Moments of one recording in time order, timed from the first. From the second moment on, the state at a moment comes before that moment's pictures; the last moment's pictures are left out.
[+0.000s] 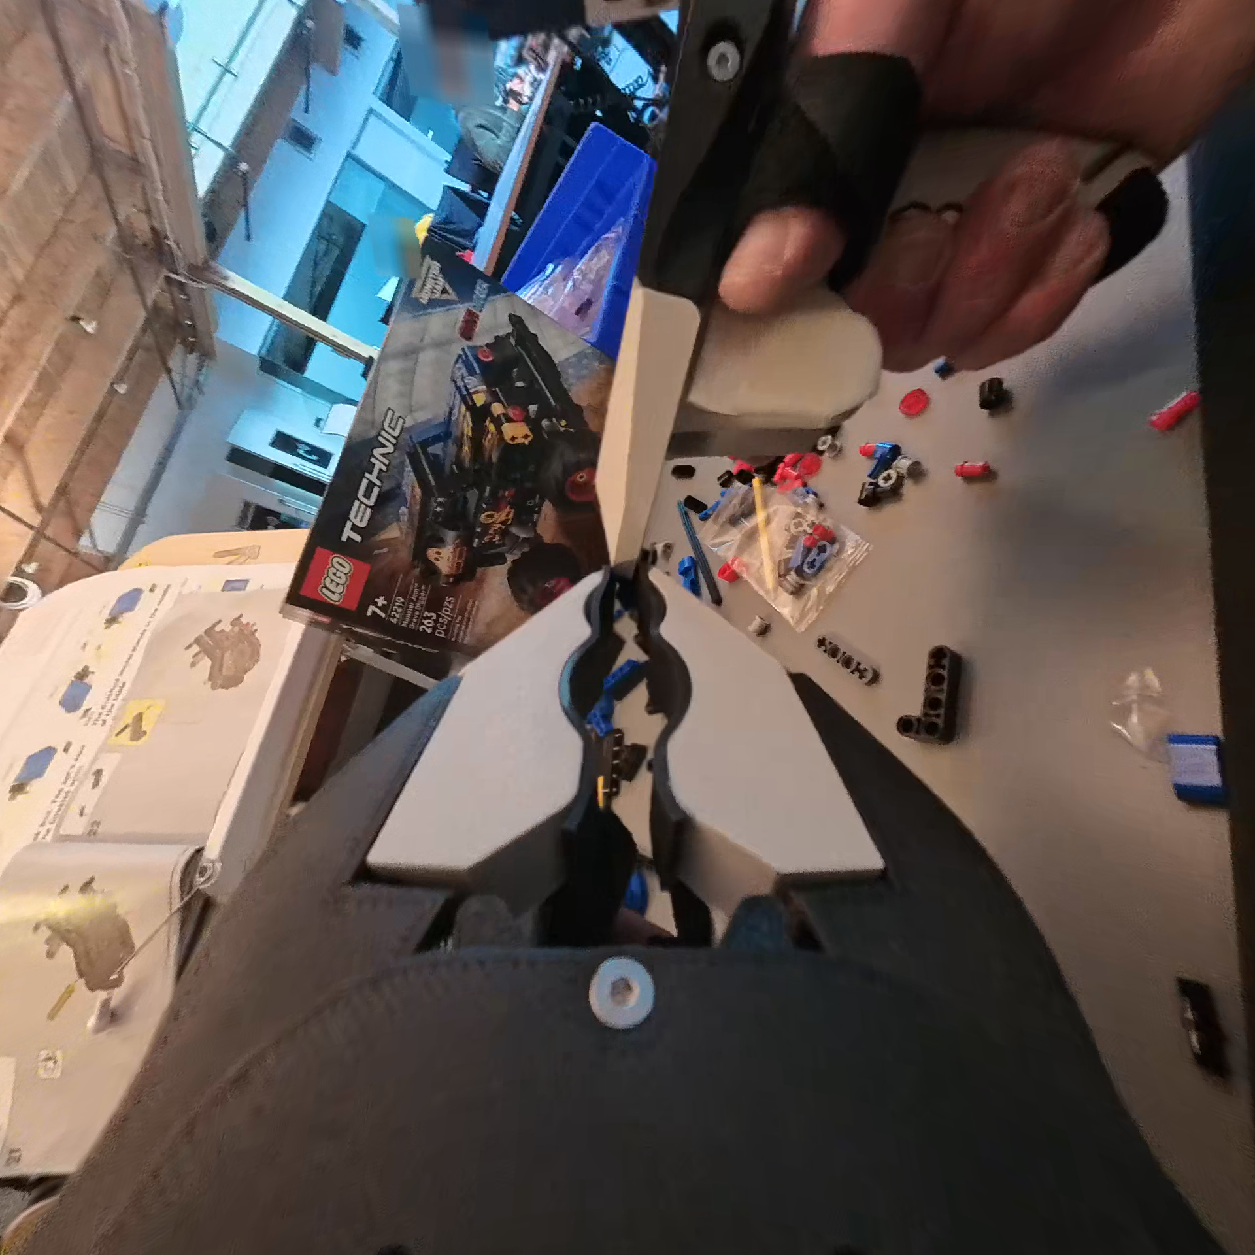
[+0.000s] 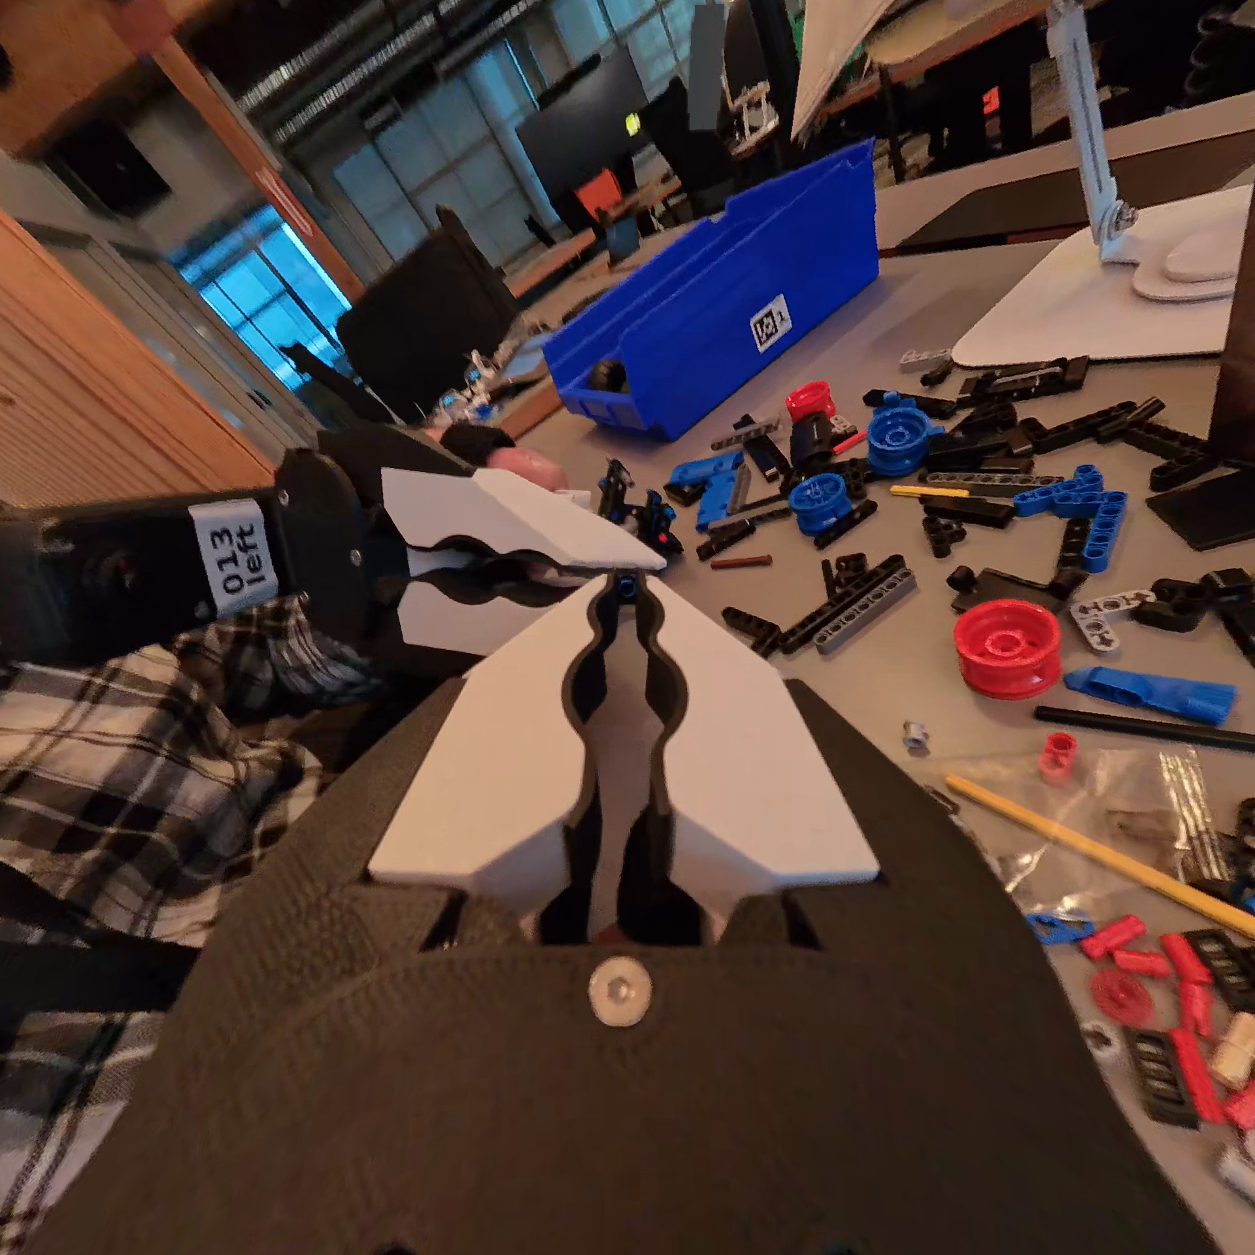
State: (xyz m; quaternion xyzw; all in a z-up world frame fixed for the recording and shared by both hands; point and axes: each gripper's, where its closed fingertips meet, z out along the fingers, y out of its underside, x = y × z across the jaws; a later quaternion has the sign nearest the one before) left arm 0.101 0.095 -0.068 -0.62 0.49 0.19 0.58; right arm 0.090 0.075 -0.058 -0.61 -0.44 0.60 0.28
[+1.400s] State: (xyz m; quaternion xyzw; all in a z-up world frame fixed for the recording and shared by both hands) left arm 0.112 0.053 -0.169 -0.74 0.55 0.01 0.39; right arm 0.120 0.052 -0.163 -0.29 -0.94 0.15 0.12
